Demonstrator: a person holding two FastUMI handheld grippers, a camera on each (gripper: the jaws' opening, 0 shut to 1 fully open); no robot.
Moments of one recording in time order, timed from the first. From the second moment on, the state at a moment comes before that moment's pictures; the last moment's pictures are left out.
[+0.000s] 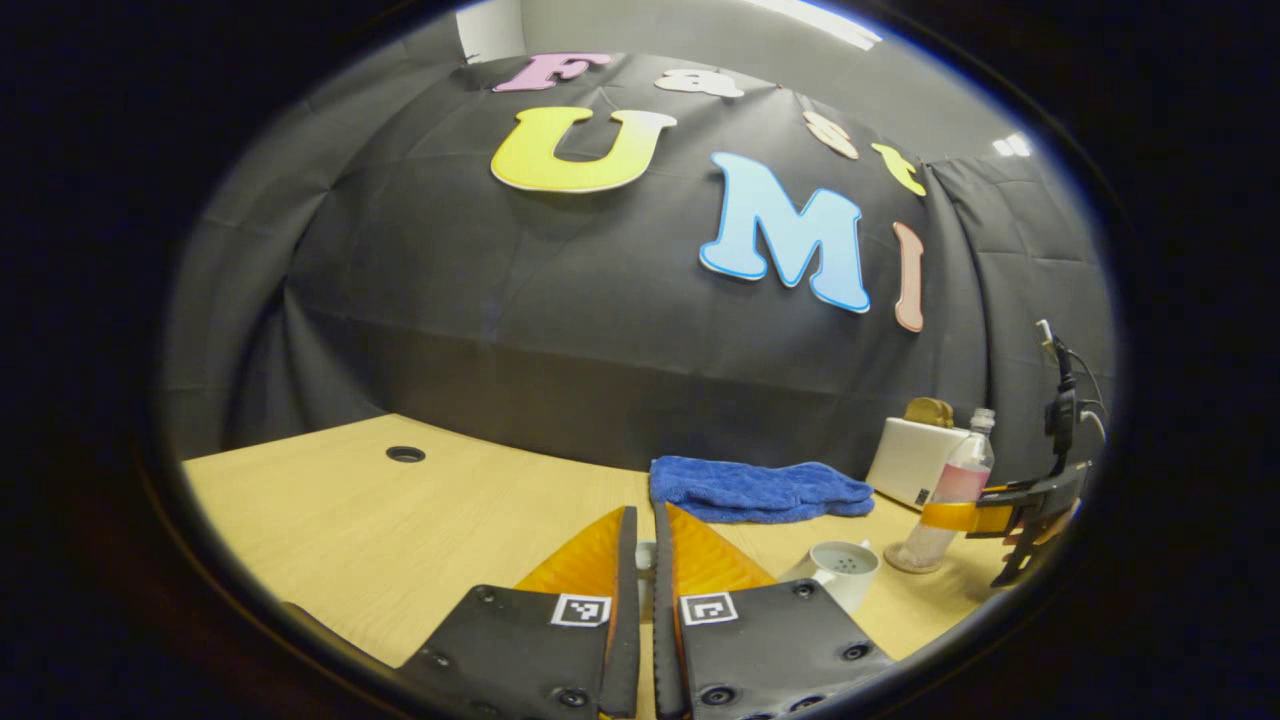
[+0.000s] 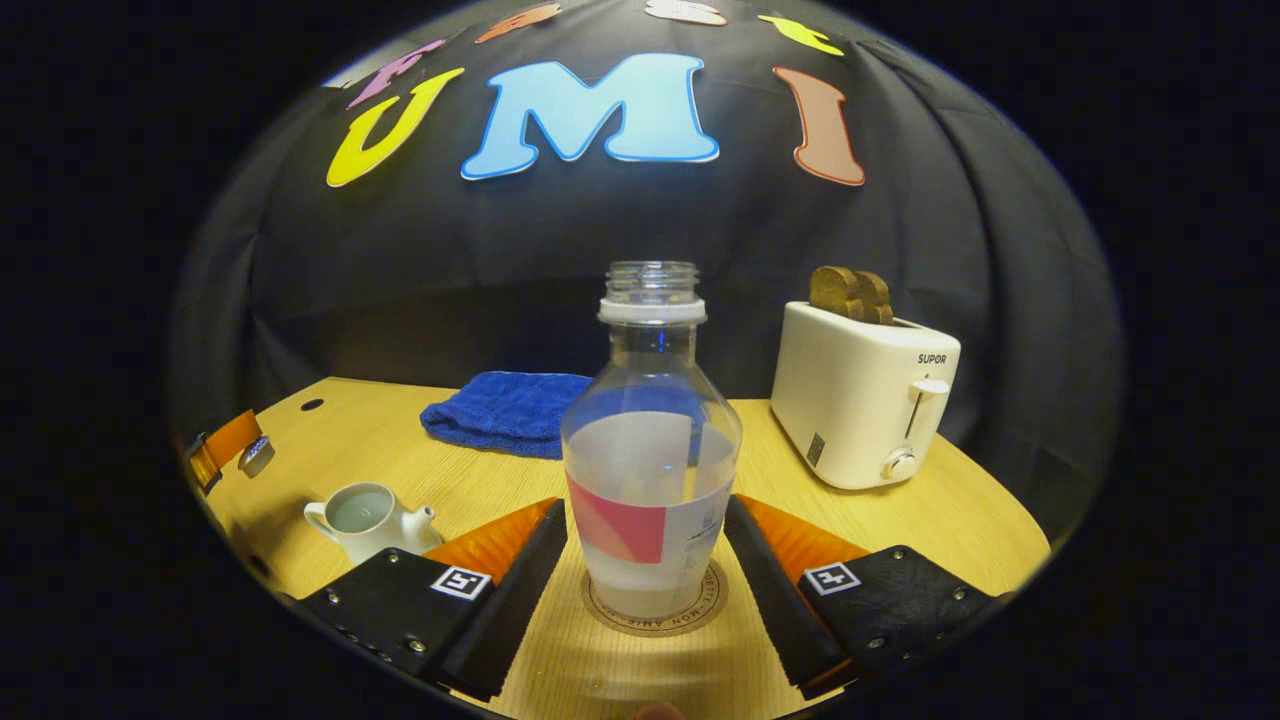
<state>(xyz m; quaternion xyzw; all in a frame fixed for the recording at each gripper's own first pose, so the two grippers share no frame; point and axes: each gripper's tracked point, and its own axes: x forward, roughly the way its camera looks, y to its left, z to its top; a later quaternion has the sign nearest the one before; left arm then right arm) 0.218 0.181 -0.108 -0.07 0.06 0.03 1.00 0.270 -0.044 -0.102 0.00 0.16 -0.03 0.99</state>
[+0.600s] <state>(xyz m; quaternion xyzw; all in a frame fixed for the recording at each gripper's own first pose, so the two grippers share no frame) 0.218 0.179 -0.109 -0.07 0.06 0.02 1.00 0.189 -0.034 -0.086 0.01 0.13 -0.04 0.99</state>
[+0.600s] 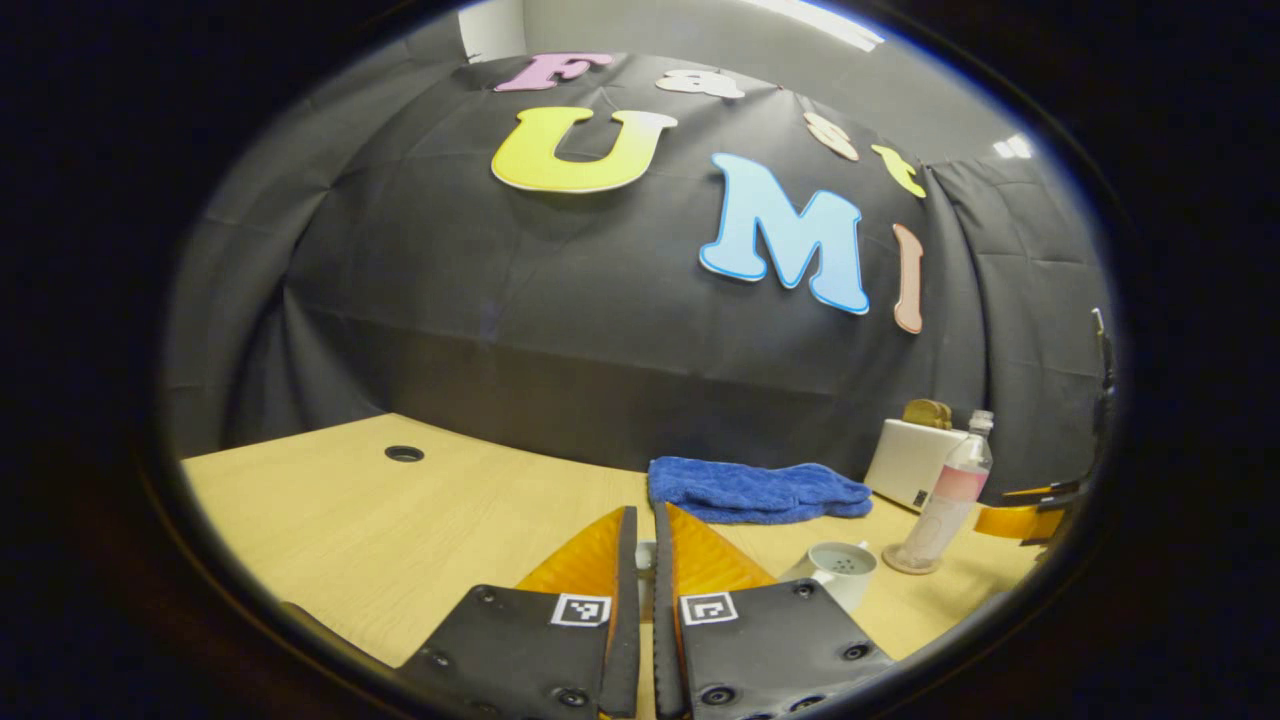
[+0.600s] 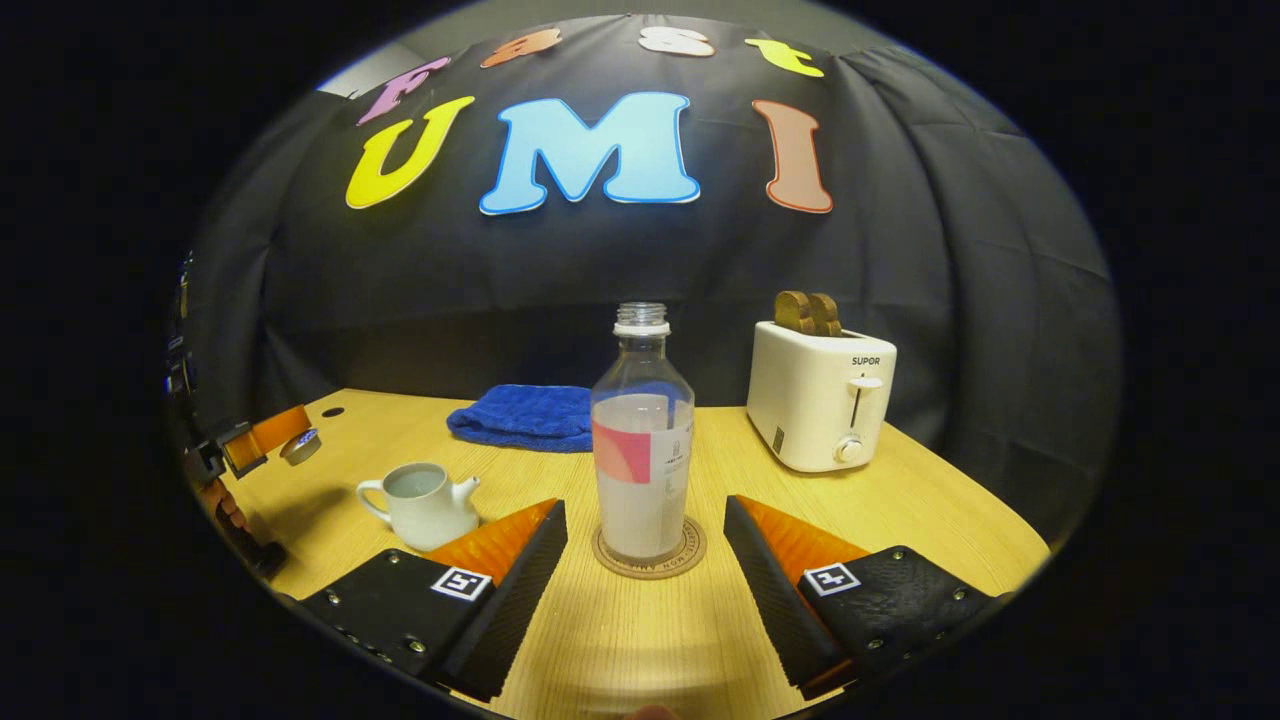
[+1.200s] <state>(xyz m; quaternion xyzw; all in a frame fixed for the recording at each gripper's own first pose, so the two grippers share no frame) 0.221 0.172 -0.108 -0.02 0.07 0.03 1.00 0.134 -0.006 -0.090 0.00 0.10 0.00 0.99</state>
